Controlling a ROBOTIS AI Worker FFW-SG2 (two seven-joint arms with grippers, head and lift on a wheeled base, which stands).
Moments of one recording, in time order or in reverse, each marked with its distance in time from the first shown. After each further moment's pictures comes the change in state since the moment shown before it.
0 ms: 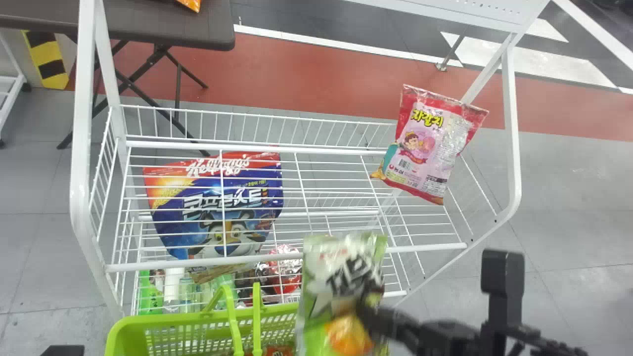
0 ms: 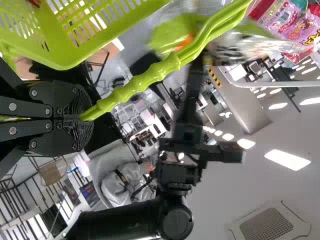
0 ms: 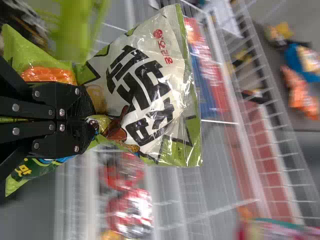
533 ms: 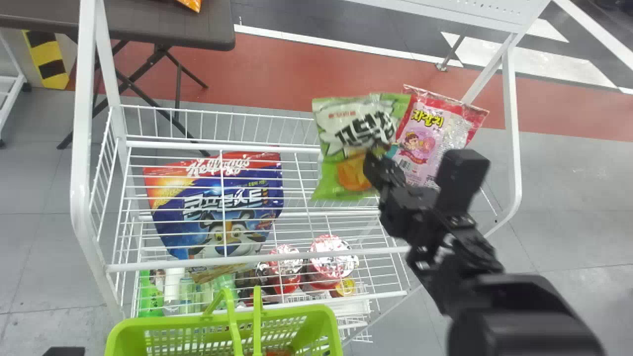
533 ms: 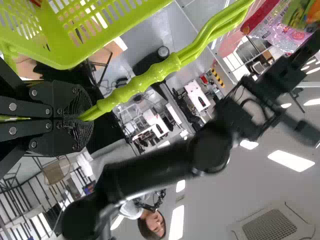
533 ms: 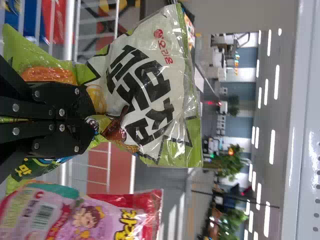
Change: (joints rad) left arm 0.000 0.011 -0.003 -0.003 0.000 0.004 -0.001; right arm -0.269 -0.041 0.266 0.306 0.303 -0.759 -0.237
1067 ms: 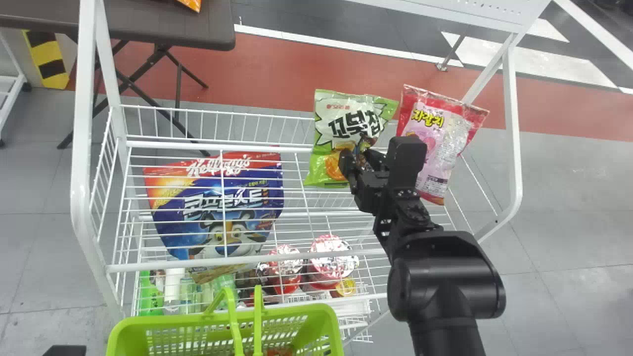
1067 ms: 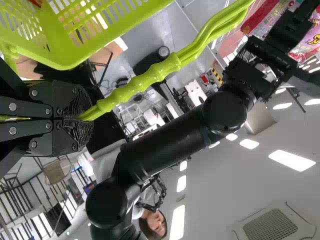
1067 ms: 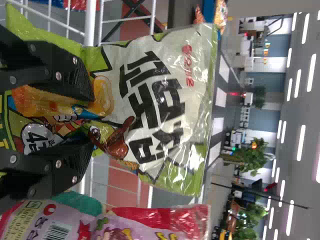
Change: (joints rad) left arm -0.007 0.005 -0.005 0.004 0.002 0.001 0.004; right arm -0.321 0.000 0.093 0.540 0.194 -0.290 -0.108
